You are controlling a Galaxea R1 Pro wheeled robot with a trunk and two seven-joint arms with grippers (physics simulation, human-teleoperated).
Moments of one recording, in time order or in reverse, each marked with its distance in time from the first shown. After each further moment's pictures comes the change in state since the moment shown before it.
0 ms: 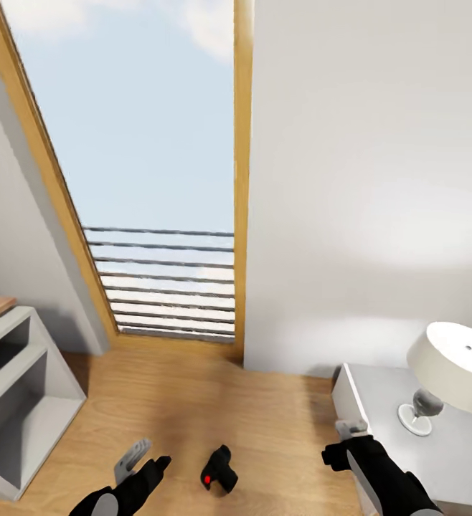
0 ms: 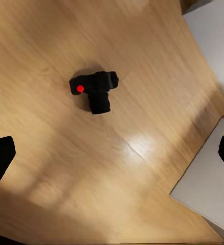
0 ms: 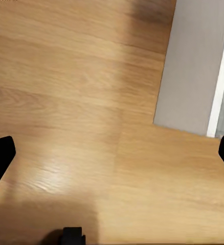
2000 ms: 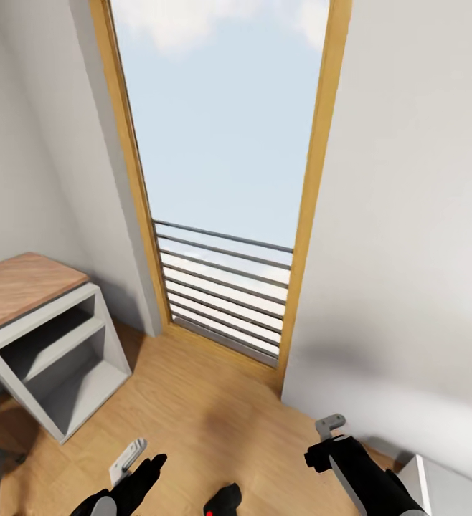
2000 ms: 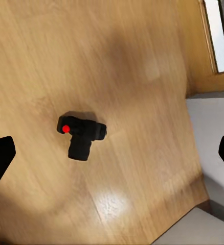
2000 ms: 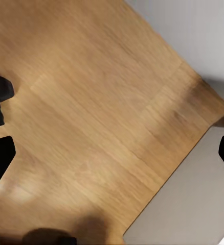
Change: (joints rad) left arm 0.005 -0.003 0.014 0.007 0.012 -0.061 0.001; right arm 0.000 0.028 0.157 -0.008 0.002 -0.039 0.001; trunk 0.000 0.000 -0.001
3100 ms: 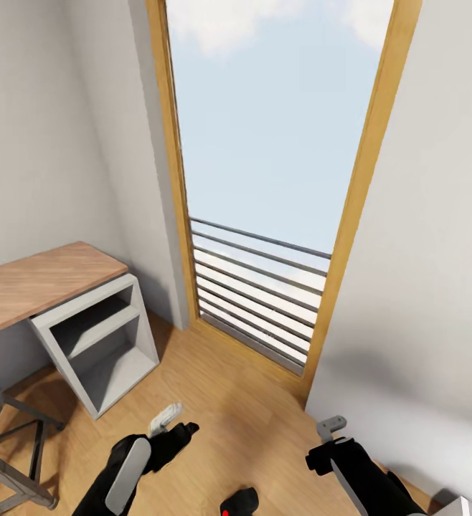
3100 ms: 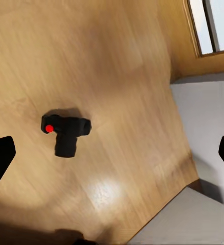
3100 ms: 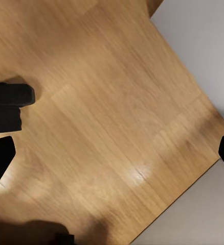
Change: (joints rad) left arm -0.236 -0.001 -0.141 0.171 -0.012 0.146 0.001; right arm 0.010 -0.008 0.011 -0.006 -0.001 0.000 0.001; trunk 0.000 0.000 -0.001
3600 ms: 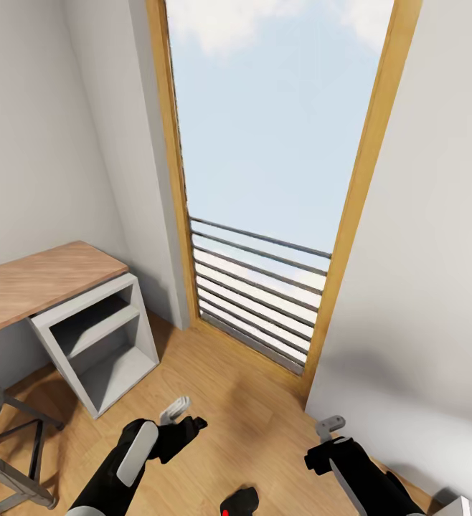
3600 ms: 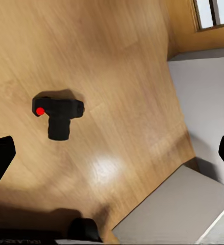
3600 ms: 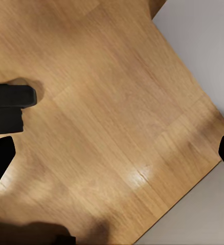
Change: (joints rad) left arm -0.107 -0.004 -0.014 0.132 0.024 0.078 -0.006; right arm 0.001 0.004 0.001 -0.005 -0.001 0.001 0.000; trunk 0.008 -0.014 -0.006
